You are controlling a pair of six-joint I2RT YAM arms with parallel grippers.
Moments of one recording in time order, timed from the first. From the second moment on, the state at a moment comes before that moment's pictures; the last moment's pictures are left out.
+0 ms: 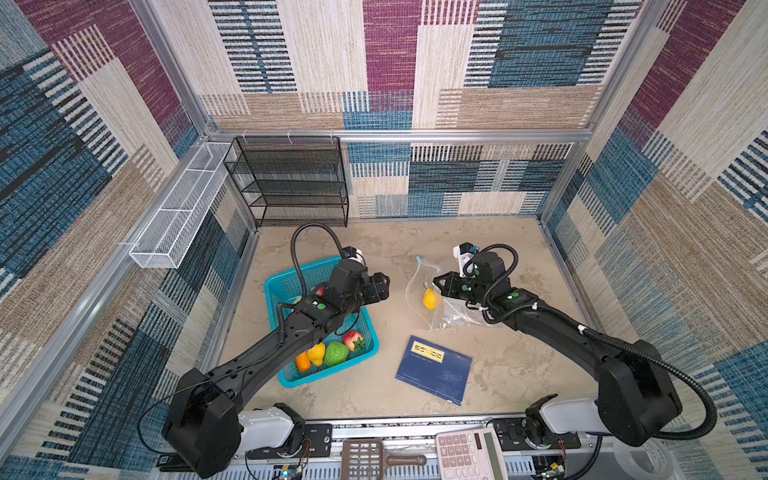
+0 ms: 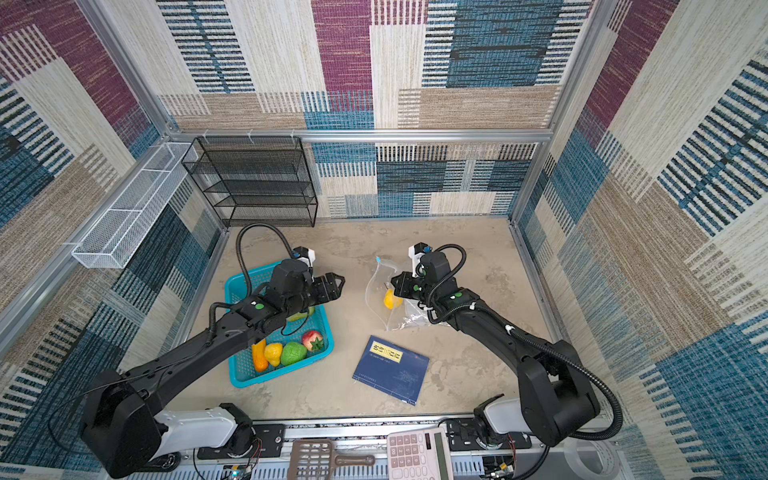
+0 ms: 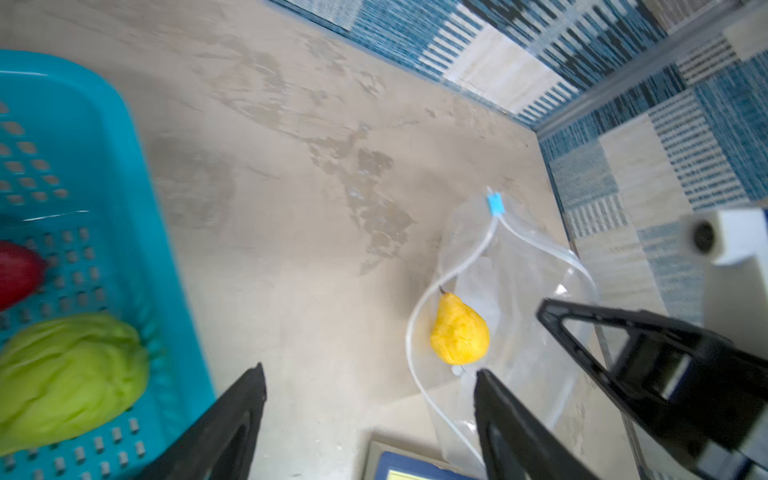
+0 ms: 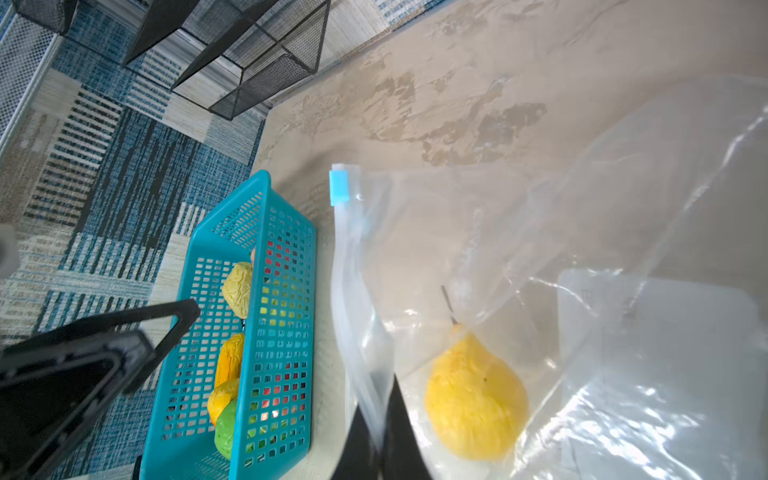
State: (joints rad) left arm -0.56 1.26 0.91 -0.24 -0.05 -0.69; right arm 0.45 1.37 0.86 -0.05 -0.33 0.62
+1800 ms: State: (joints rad) left arm -0.66 1.74 1.24 -0.10 0.41 -0.71; right arm 0.44 1.19 1.03 -0.38 -0.04 0.44
